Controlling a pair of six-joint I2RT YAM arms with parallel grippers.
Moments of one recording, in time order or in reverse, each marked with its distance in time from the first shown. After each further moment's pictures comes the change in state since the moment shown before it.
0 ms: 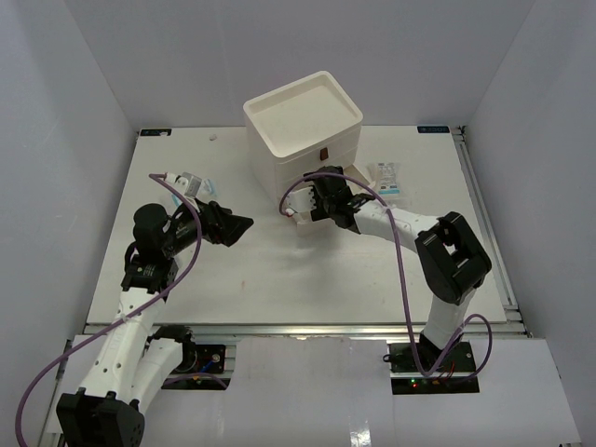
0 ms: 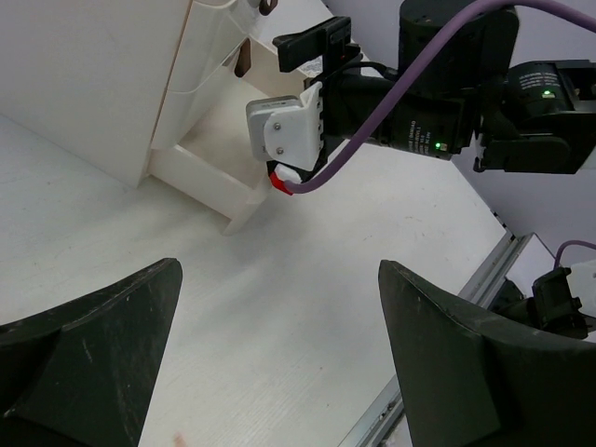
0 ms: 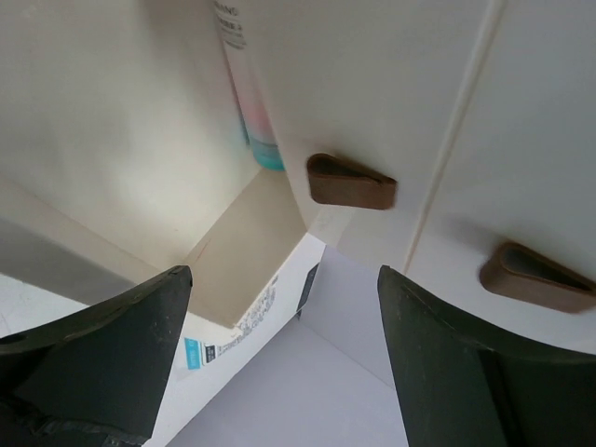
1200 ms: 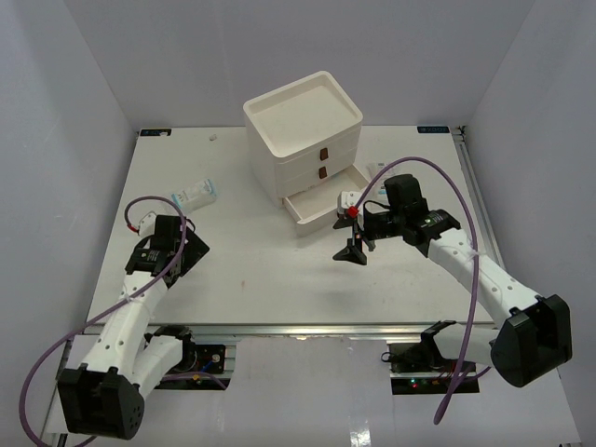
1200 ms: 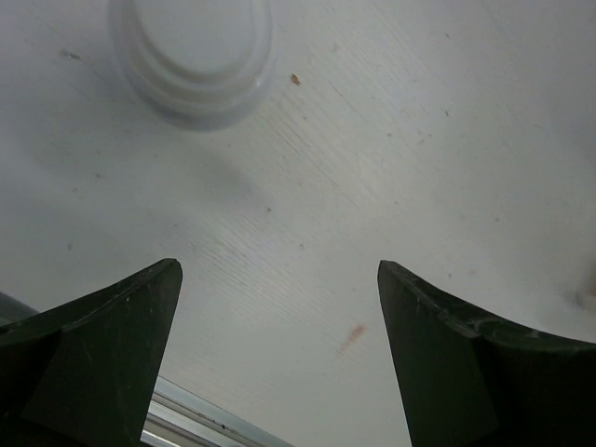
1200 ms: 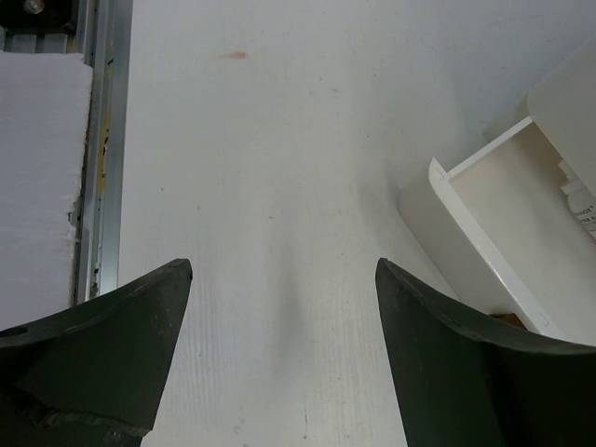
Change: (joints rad) left arm 0.000 0.097 0.047 -0.776 -0.927 -0.462; right arm -0.235 -0.596 -0.271 -0.403 -1.251 0.648
